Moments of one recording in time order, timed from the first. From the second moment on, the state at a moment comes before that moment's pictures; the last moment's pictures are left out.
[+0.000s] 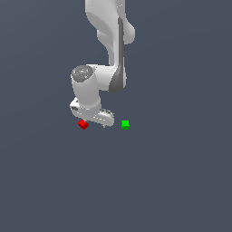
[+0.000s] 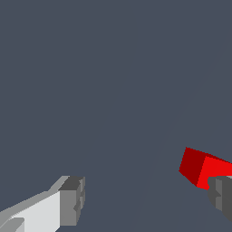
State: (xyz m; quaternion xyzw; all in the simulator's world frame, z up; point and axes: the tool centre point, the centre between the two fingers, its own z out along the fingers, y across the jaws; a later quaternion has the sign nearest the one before) arm -0.040 -0.107 0.116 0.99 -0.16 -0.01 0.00
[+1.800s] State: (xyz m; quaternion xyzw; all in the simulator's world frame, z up) arm -0.101 -0.196 0.020 0.95 -0.30 0.00 0.00
